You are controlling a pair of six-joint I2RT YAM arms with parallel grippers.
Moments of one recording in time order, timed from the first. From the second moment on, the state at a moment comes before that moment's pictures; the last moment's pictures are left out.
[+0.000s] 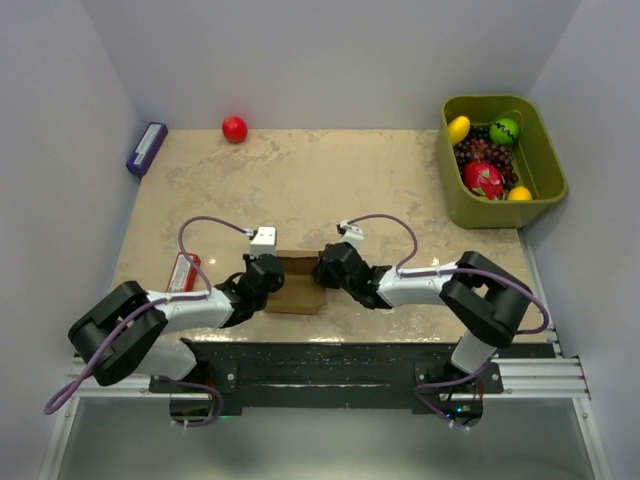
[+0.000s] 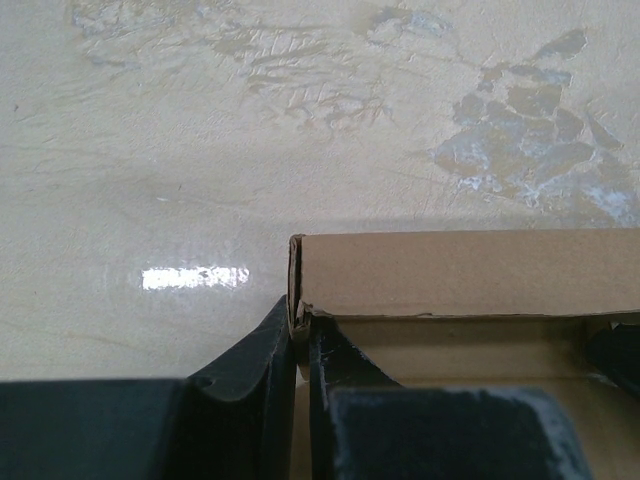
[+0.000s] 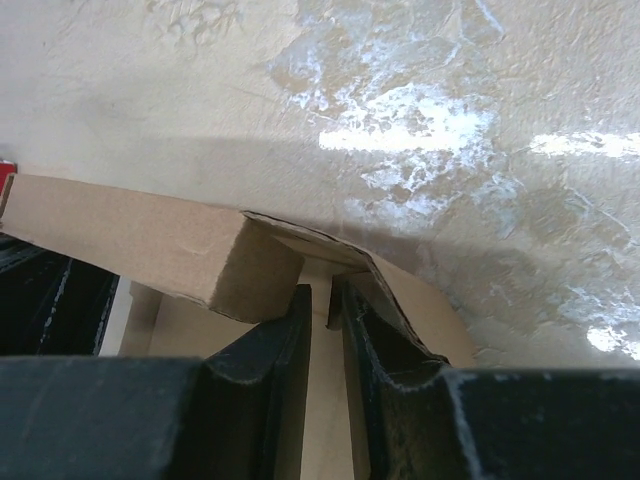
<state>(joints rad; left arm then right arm) -0.79 1.35 0.38 0.34 -0.63 -0.44 0.95 1.68 0.75 0.26 0.32 0.95</state>
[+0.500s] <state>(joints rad) -0.79 1.36 0.39 0.34 -0.63 -0.44 0.96 1.76 0.81 0.23 0.32 0.95</state>
